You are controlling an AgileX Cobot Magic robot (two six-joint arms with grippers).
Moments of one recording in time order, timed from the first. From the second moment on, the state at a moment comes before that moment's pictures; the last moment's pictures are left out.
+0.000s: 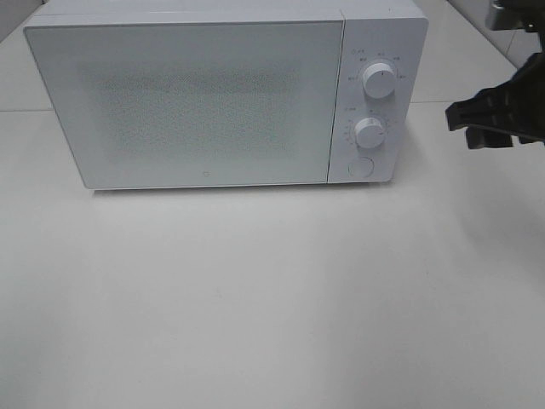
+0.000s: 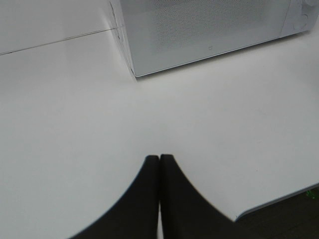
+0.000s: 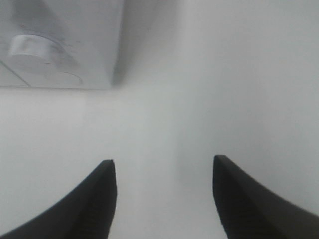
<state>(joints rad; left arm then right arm) -0.26 -0.01 -0.50 -0.02 1.05 0.12 0.22 1.43 -0.88 -0.36 0.43 0.36</state>
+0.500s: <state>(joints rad) -0.26 -0.01 -0.50 -0.02 1.05 0.12 0.15 1.16 -0.88 -0.19 0.76 0.31</state>
